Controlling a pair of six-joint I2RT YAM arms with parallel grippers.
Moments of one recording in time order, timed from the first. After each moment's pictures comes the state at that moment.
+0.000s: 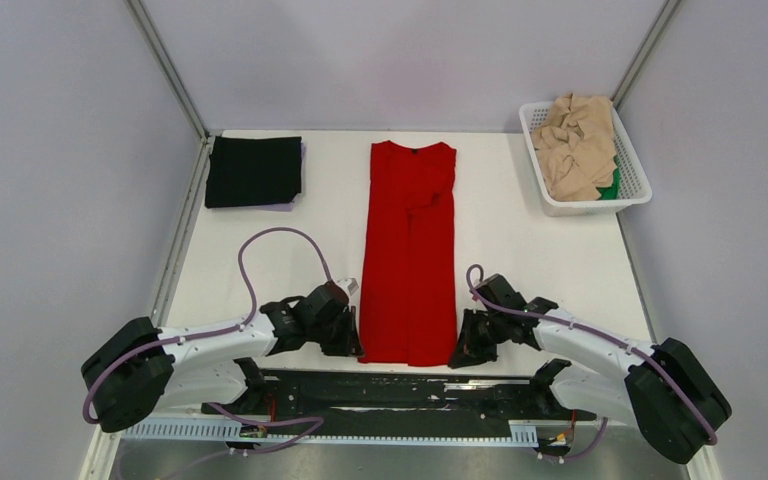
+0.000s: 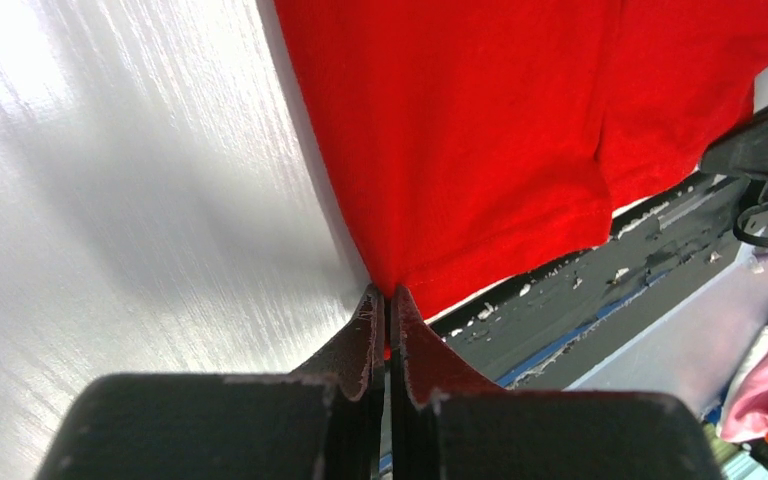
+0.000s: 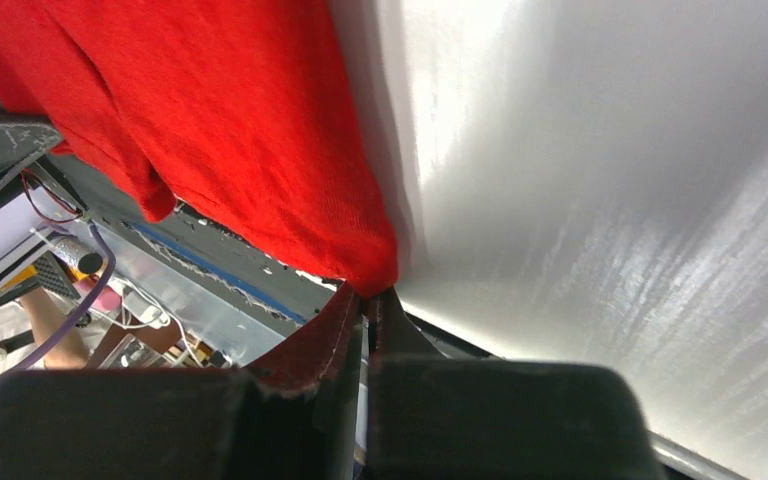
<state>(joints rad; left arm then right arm) -0.94 1.12 0.39 -0.23 0.16 -0.89 0.65 1.09 0.35 -0.45 -0.46 0.89</state>
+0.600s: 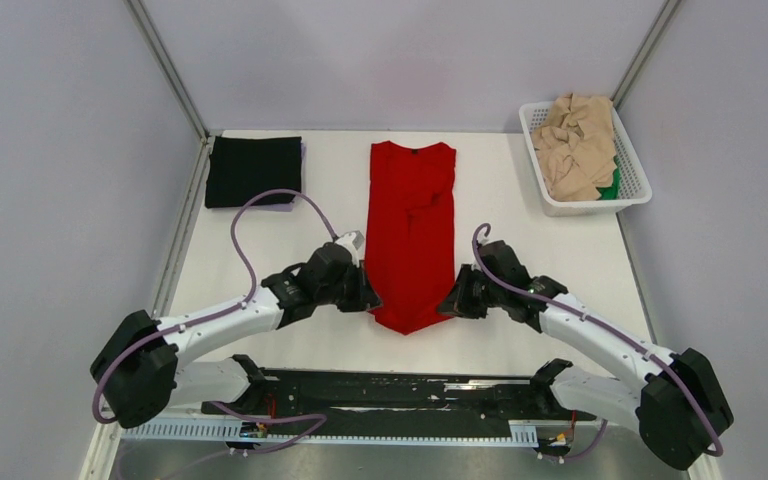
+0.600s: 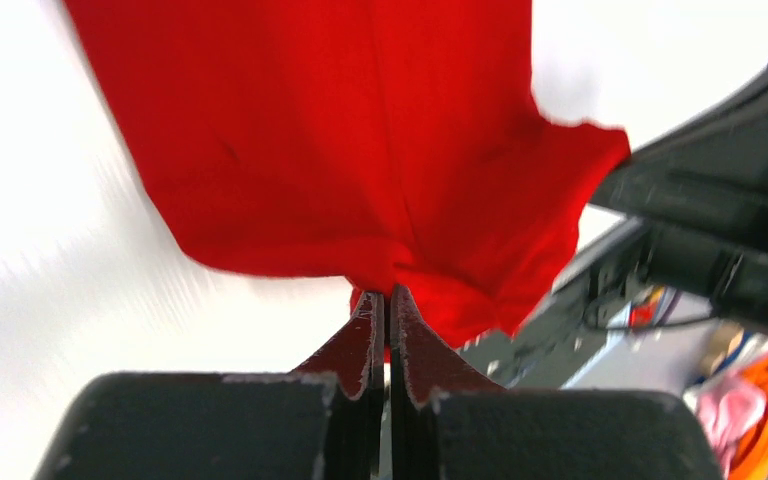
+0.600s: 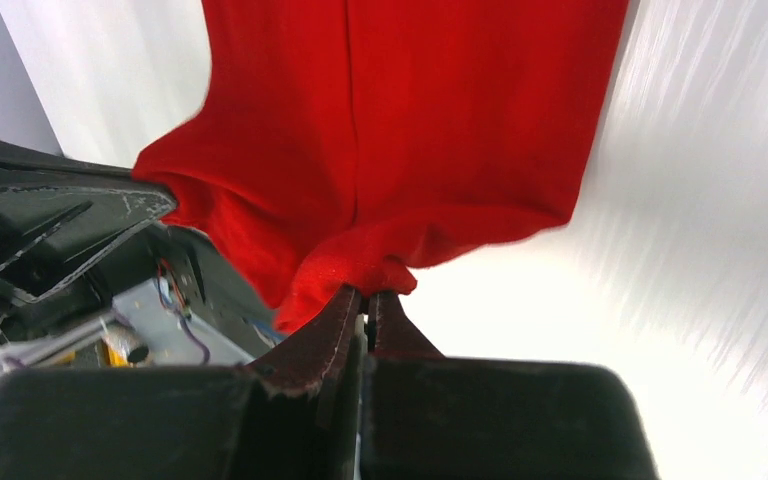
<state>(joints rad) -0.83 1.17 0.61 -0.16 0.11 -0.82 0.62 1.04 0.56 -0.38 -0.27 0.89</state>
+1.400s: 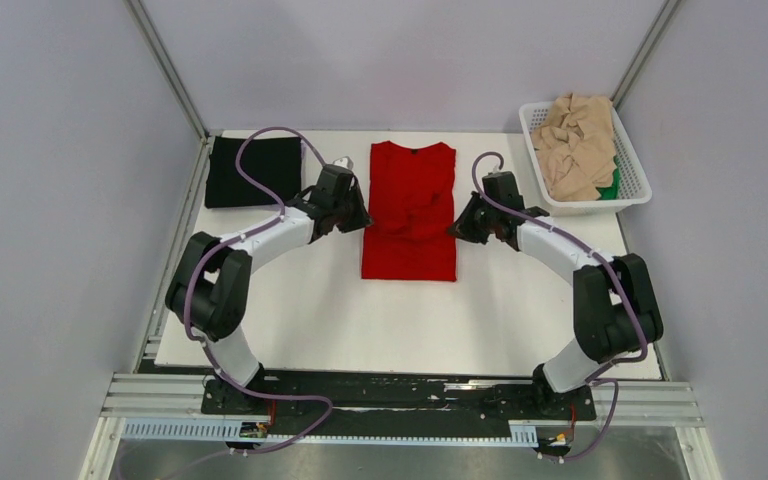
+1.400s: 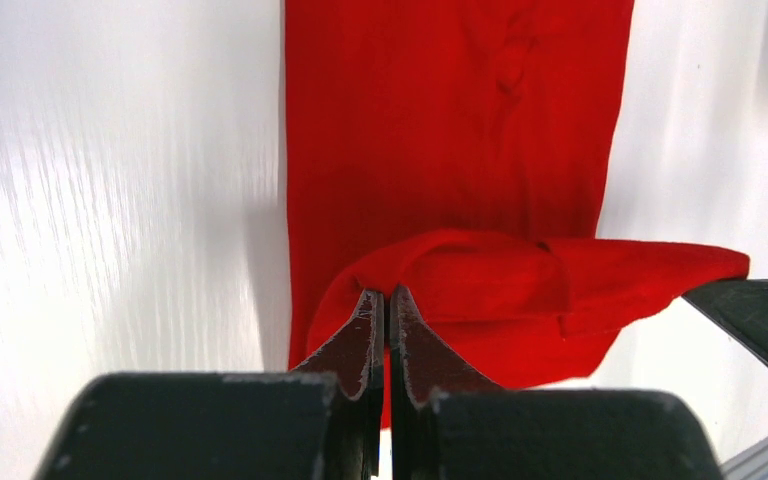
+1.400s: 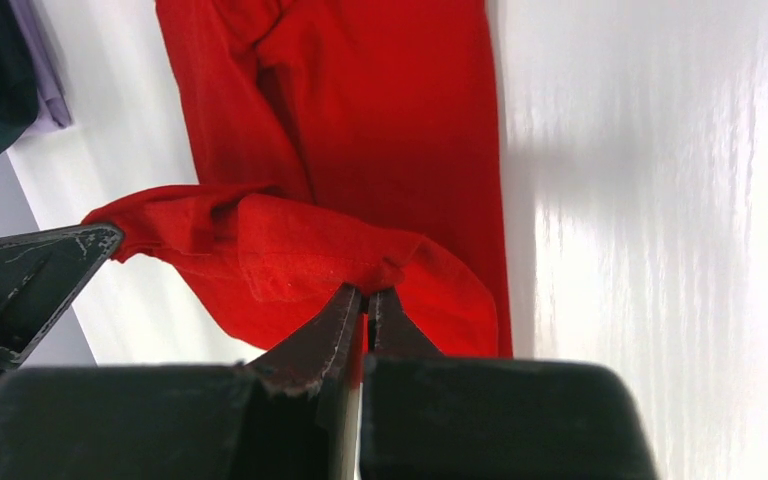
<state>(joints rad) -0.50 1.70 1.12 -0.16 0.03 -0.68 0.32 1.56 0.99 -0.23 -0.19 0.78</state>
